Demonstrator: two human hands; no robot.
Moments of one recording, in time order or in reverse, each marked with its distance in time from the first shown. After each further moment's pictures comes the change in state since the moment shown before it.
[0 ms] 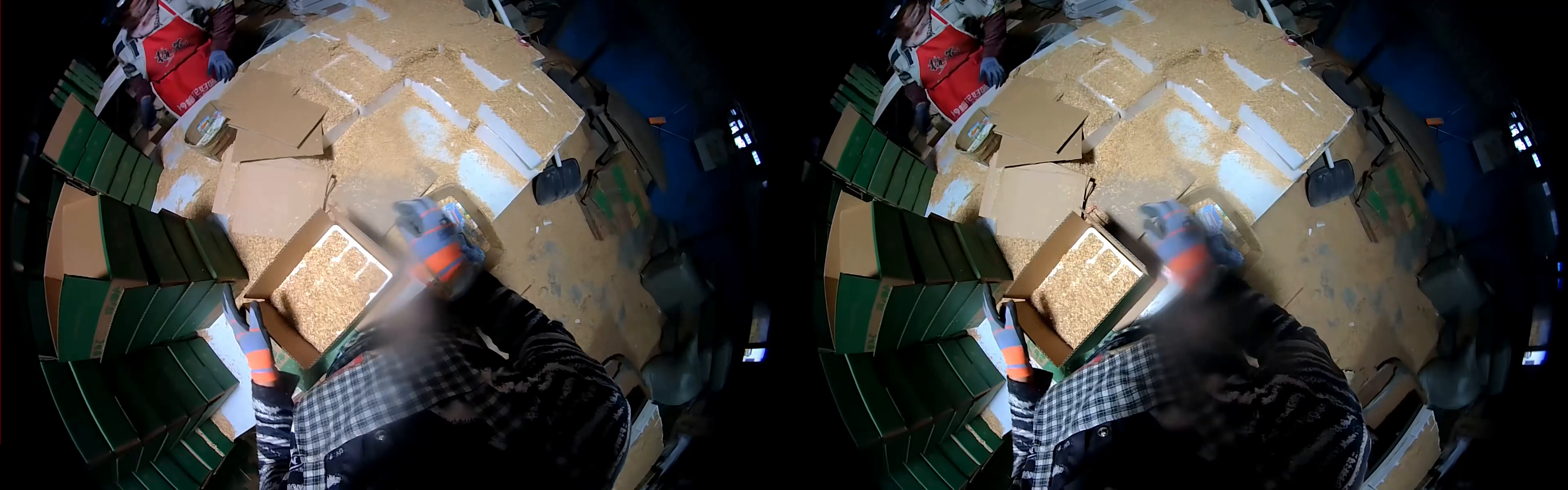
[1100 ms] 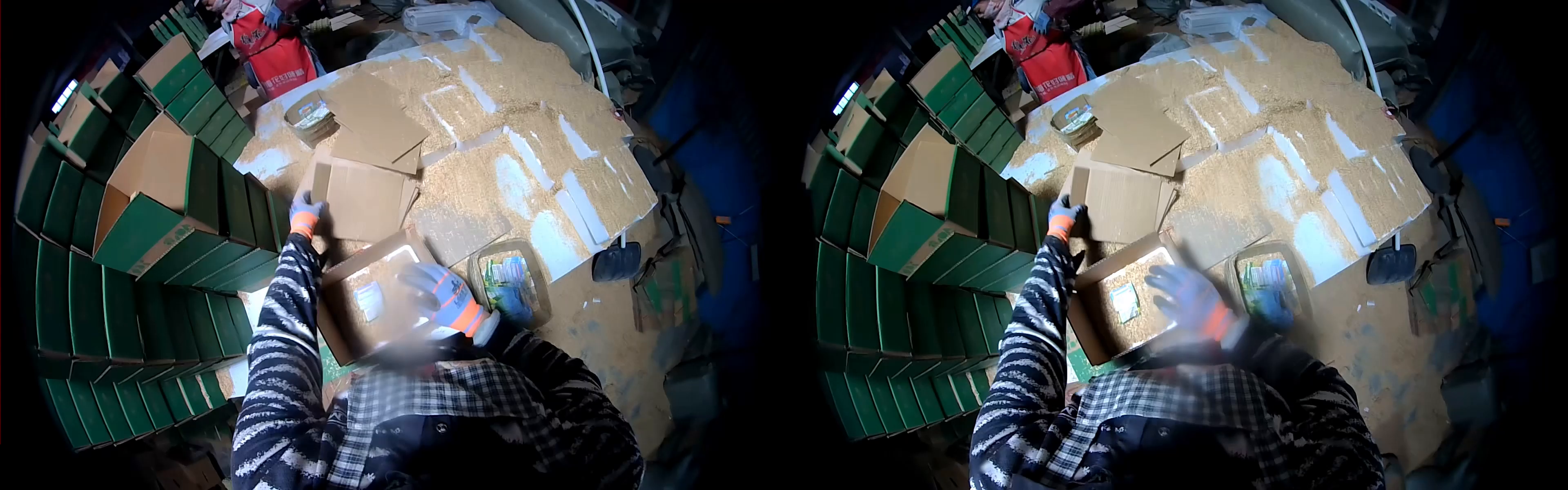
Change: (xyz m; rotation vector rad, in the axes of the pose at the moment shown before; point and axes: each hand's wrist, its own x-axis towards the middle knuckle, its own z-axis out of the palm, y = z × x) left_hand 0.256 -0.123 0.078 0.290 -0.027 -0.068; right_hand 0.008 -0.057 0.018 0.394 -0.380 -0.396
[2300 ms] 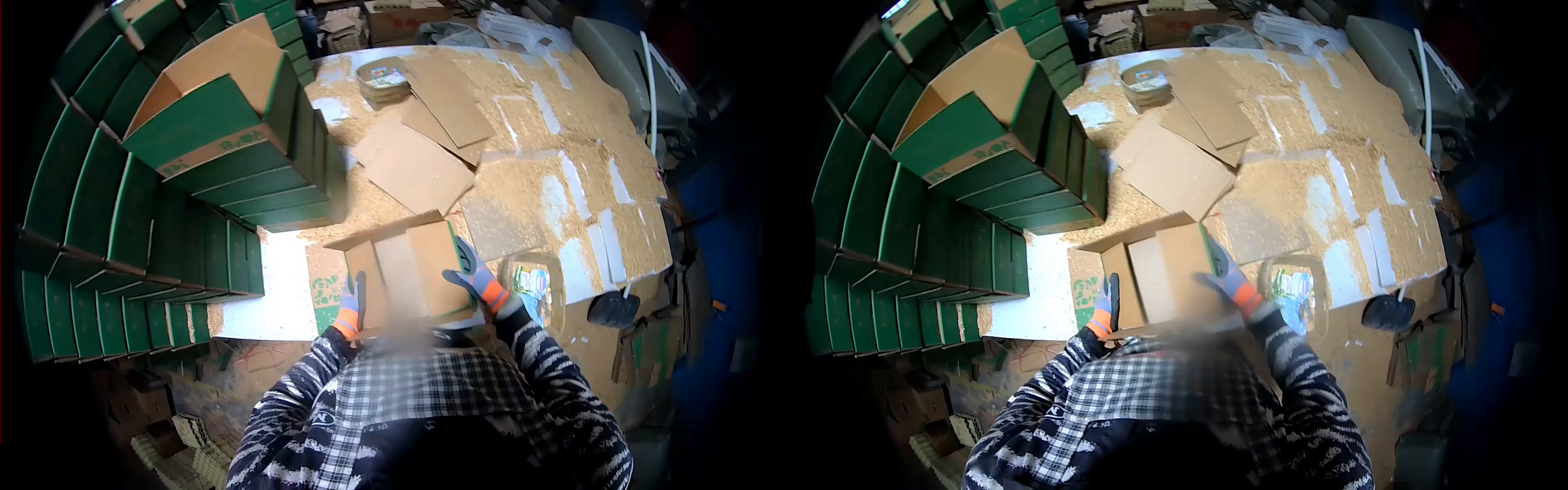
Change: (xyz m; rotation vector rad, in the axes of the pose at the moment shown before) left_hand -0.342 -0.004 -0.018 -0.945 -0.194 -0.568; right_hand -0.003 0.090 0.078 0.704 -0.045 0.383
